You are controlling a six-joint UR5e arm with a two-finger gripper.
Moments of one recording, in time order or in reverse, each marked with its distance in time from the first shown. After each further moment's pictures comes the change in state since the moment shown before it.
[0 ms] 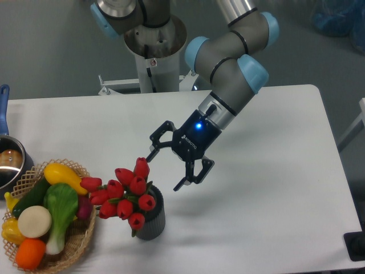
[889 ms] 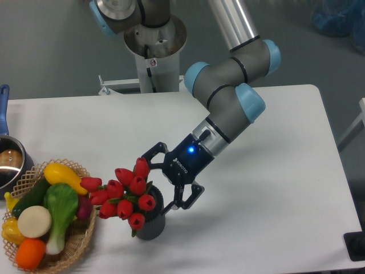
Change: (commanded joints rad) arm -0.061 -0.101 0.094 0.029 -0.028 0.000
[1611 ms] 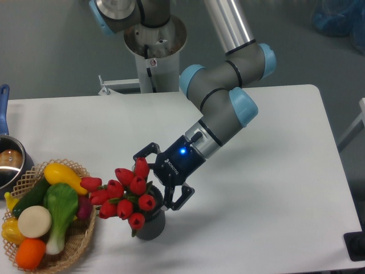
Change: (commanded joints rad) arm -0.023 -0.006 -0.015 0.002 -0.018 0.055
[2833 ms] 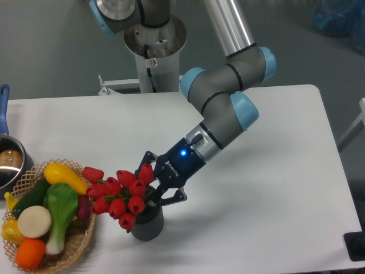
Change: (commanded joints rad) arm 0.014 0.001 0.014 -0.002 -0.058 0.002
